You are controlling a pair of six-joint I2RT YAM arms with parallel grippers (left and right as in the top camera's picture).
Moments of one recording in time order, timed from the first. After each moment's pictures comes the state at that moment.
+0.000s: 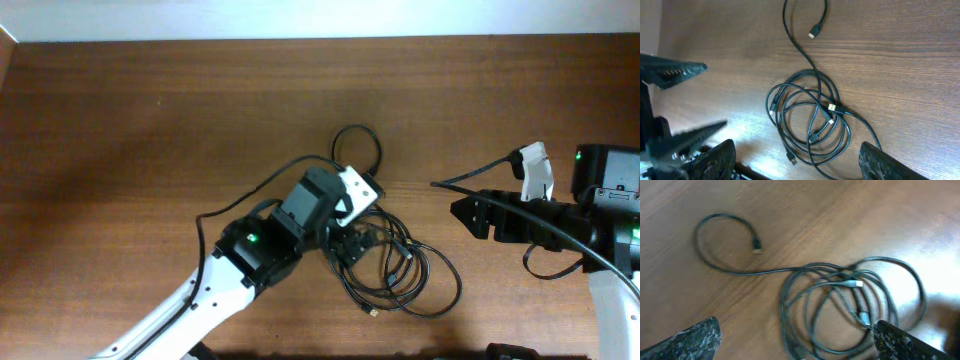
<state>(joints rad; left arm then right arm) -0.73 1.27 1.02 -0.56 0.08 0.08 -0.15 1.11 1.21 -1.25 -0.59 -0.01</state>
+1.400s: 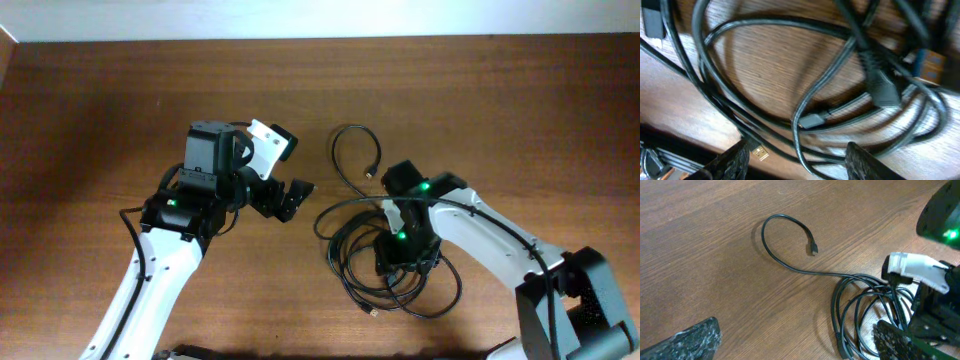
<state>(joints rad) -0.22 1.27 1.02 -0.58 0.45 0.24 0.49 1.67 1.00 -1.01 -0.31 0.26</state>
